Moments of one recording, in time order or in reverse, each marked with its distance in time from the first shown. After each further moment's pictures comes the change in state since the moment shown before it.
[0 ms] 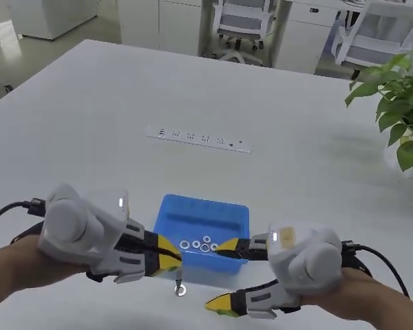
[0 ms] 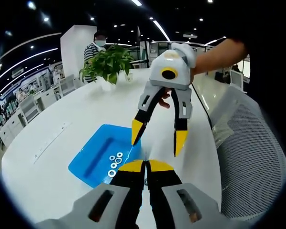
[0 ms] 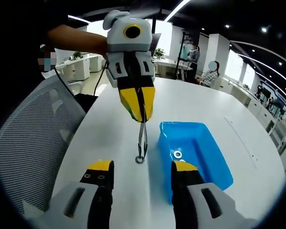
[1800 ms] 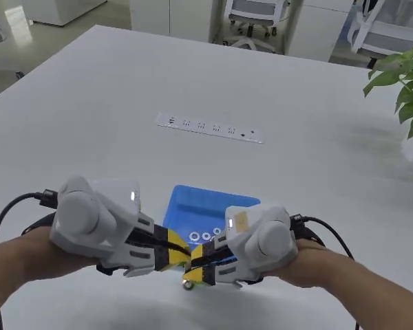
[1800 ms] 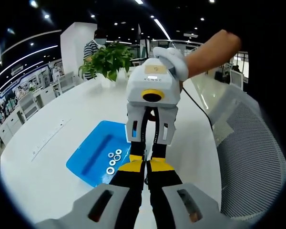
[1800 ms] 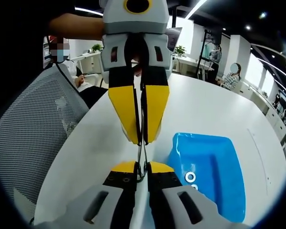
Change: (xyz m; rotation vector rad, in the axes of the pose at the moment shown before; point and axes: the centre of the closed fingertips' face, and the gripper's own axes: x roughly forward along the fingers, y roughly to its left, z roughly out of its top) left arm 0.003 0.000 -0.006 -0.013 0.019 -0.011; right arm 0.057 0.003 0.008 -0.086 0.032 0.168
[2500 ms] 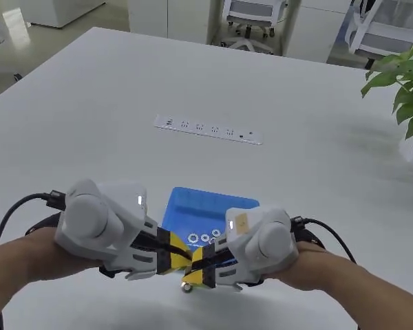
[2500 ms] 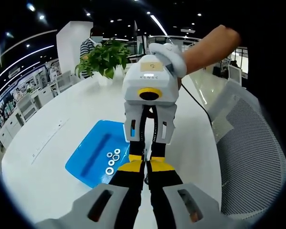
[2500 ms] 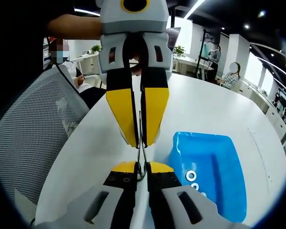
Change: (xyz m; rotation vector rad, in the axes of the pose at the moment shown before) left arm 0.003 -0.002 -0.001 0.024 0.036 -0.013; right arm -0.002 0.002 -0.001 0.009 -0.004 0.001
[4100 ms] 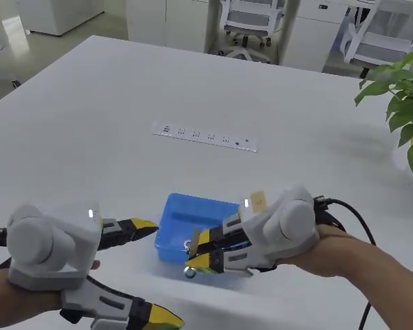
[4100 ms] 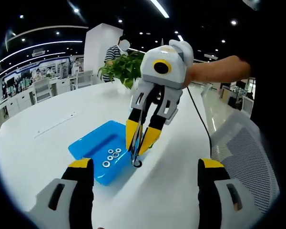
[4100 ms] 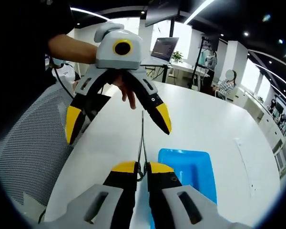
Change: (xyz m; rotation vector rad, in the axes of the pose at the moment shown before) left arm -0.026 -0.009 0.000 -0.232 -0.167 0.121; right arm -0.049 -0.012 0.041 -0.038 -0.024 -0.048
